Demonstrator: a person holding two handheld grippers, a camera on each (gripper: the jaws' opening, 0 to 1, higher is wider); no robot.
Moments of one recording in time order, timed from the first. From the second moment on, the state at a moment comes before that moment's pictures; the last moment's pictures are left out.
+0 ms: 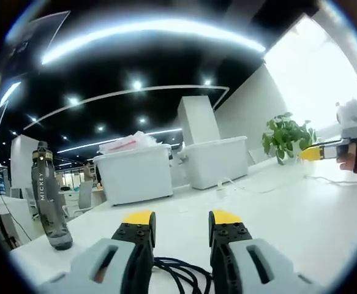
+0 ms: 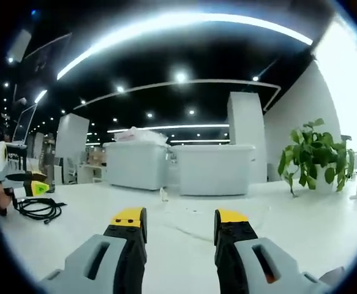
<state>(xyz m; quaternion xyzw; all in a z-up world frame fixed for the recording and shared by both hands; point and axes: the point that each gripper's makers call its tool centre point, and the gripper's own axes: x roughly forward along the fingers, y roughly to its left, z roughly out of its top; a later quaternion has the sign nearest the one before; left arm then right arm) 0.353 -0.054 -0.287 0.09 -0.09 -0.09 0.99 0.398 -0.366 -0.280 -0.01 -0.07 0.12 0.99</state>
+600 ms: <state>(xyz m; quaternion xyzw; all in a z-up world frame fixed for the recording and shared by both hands) 0.356 -0.044 -0.289 0.08 -0.08 -0.07 0.99 0.394 -0.363 -0.281 0.00 -0.07 0.13 0.99</state>
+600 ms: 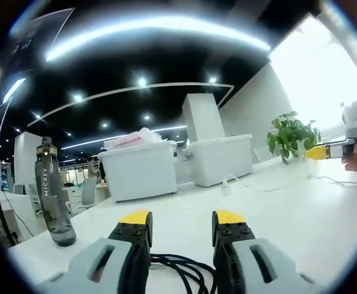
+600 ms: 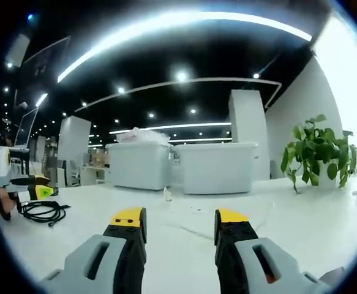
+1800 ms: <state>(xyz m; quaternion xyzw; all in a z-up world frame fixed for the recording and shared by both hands) 0.355 -0.053 -0.297 0.07 -0.06 -0.09 0.99 0.384 -0.325 -0.293 -0.02 -0.05 0.18 0.98</state>
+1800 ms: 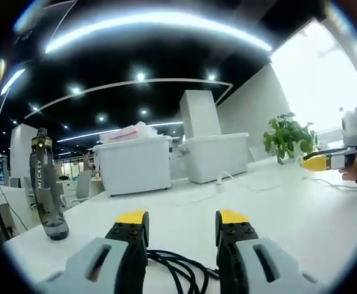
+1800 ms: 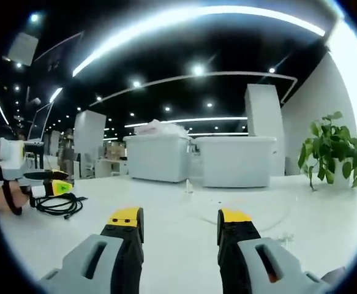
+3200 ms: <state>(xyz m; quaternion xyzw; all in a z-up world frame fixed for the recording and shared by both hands) 0.355 -0.057 -0.302 0.07 -0.05 -0.09 0.99 0.384 -0.329 -0.296 0.00 -0.04 0.18 0.98</state>
